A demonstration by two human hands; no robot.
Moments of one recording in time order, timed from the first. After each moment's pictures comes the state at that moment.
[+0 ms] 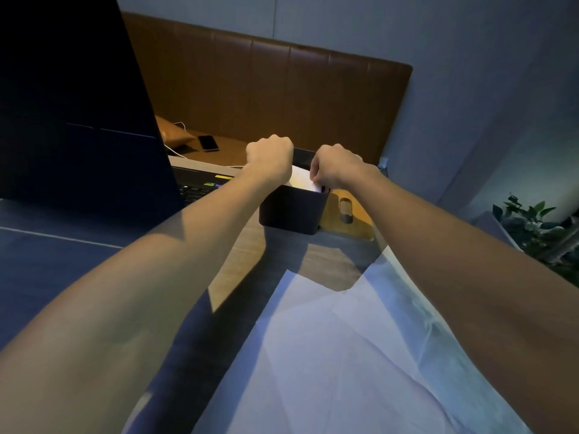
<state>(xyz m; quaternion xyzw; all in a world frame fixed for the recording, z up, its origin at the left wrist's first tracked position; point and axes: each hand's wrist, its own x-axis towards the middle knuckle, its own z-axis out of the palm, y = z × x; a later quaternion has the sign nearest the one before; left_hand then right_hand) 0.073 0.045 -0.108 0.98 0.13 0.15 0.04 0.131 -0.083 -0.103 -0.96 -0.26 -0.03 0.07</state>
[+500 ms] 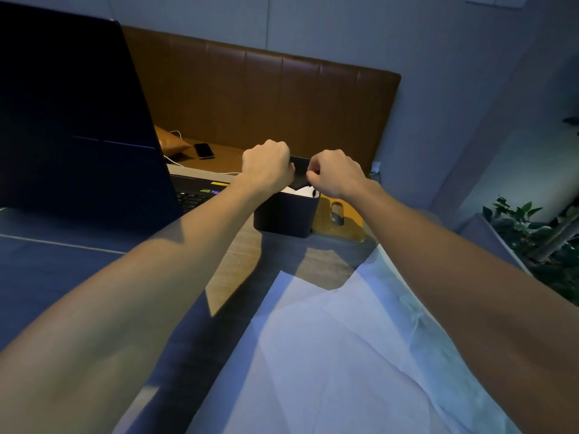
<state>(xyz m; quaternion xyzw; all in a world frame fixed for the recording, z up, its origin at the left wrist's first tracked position) 0.053 0.033 -0.100 0.97 0.11 0.21 0.11 0.116 -0.103 -0.101 -0.95 -0.28 -0.10 0.12</state>
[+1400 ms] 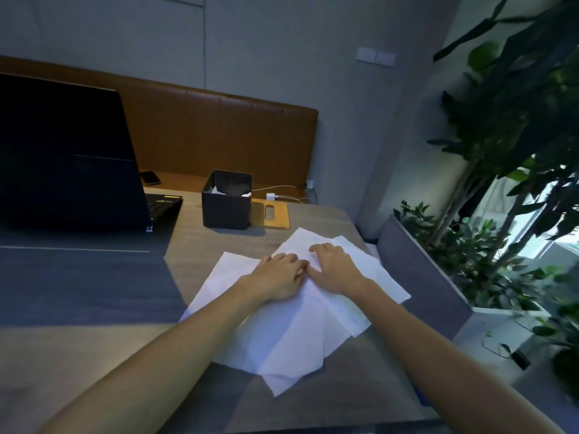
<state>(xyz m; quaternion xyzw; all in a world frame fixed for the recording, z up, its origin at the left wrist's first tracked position) -0.107 -0.128 -0.192 0.98 -0.17 -0.01 0.12 -0.068 -0.298 -0.184 -0.98 -0.16 -0.01 0.07</state>
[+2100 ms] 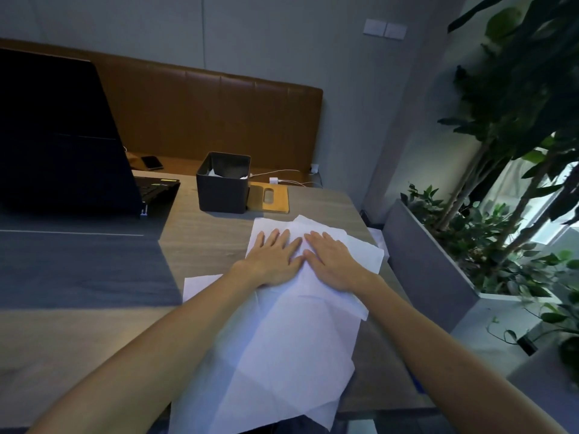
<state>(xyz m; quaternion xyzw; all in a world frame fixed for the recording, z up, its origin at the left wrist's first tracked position) -0.095 -0.128 -0.207 0.99 -0.13 -0.05 0.06 -0.077 -0.315 -0.200 -0.96 -0.23 0.04 0.12</state>
